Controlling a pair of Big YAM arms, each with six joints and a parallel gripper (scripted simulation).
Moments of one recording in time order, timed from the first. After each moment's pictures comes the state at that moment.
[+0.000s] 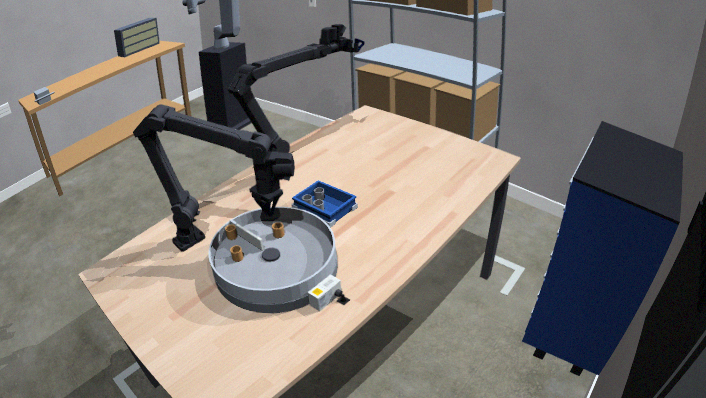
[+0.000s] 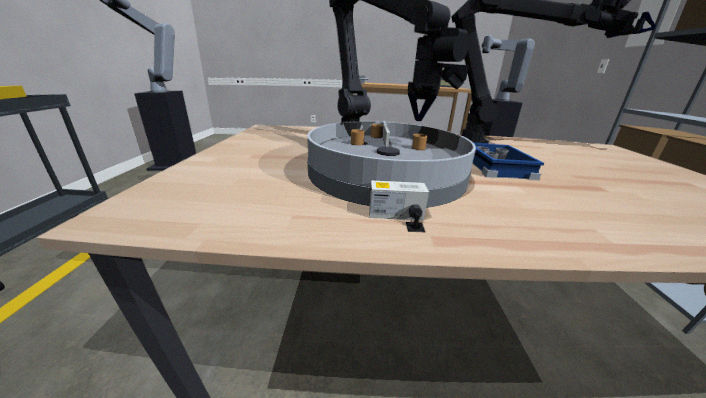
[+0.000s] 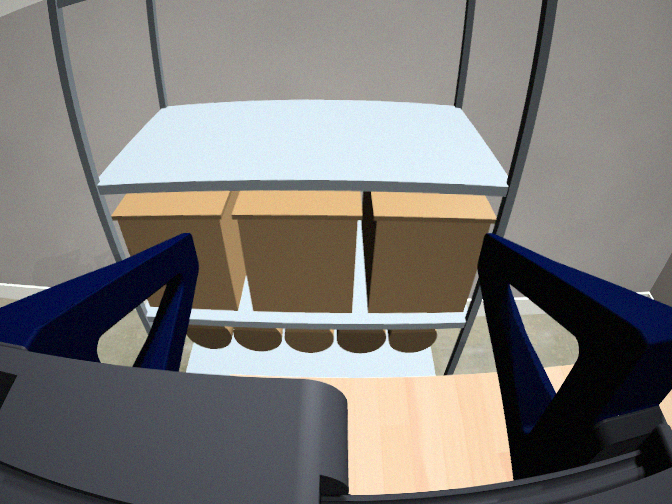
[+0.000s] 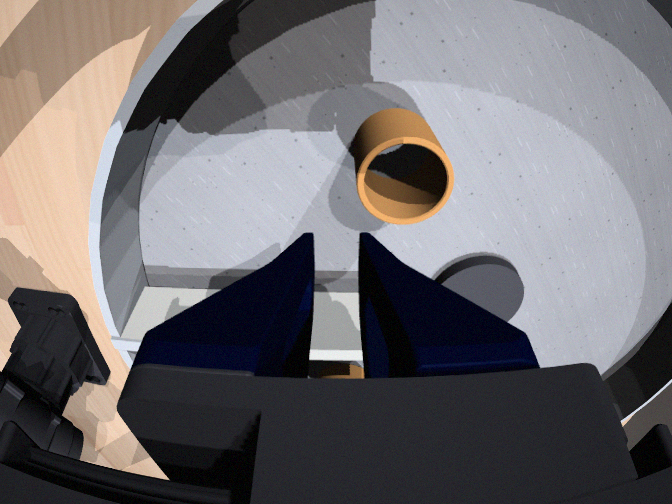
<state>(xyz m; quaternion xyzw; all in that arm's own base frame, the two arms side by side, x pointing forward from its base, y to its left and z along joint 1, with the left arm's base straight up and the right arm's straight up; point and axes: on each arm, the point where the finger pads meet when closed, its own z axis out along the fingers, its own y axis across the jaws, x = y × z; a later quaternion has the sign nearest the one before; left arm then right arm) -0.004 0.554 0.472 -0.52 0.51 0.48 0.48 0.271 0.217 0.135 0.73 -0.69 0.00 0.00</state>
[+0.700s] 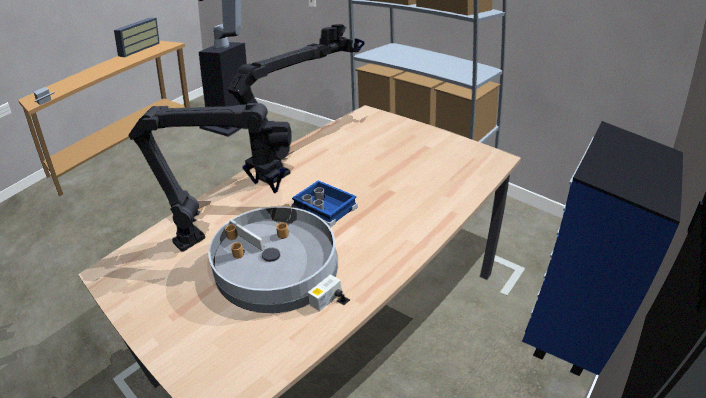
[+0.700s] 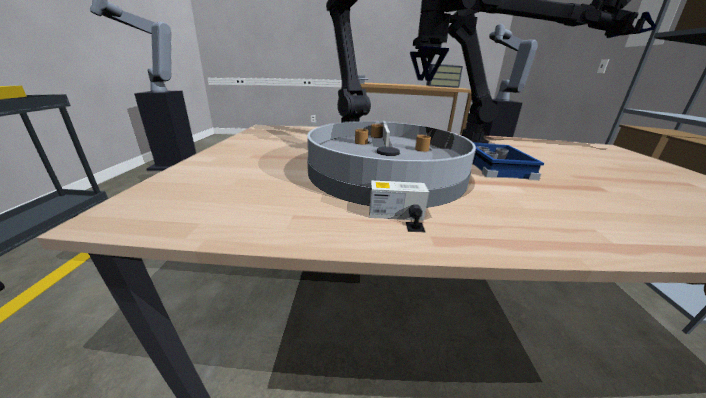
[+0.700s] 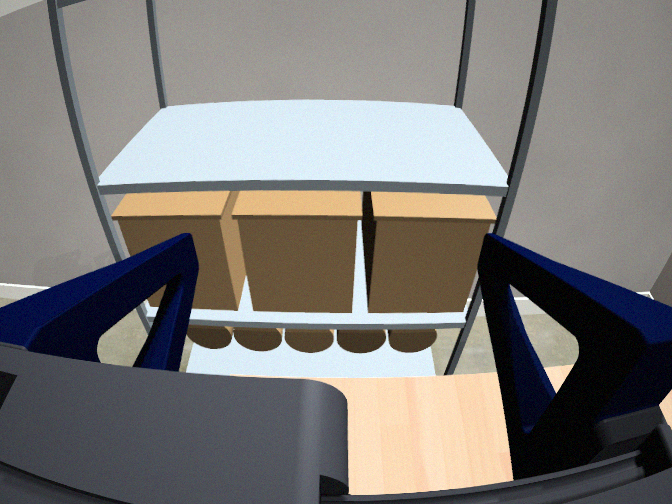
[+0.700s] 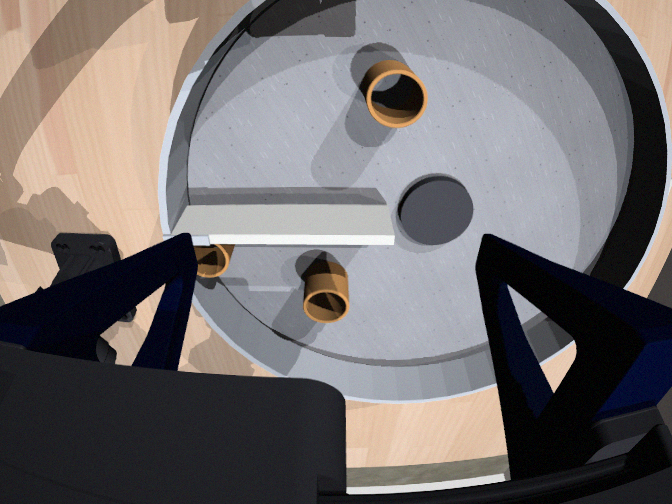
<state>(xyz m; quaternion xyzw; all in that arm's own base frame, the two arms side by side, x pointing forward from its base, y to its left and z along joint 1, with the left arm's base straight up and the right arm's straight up) -0.004 0.554 0.472 -0.52 0.51 0.48 0.48 0.273 0.218 0.241 0.73 -0.69 0.00 -0.01</state>
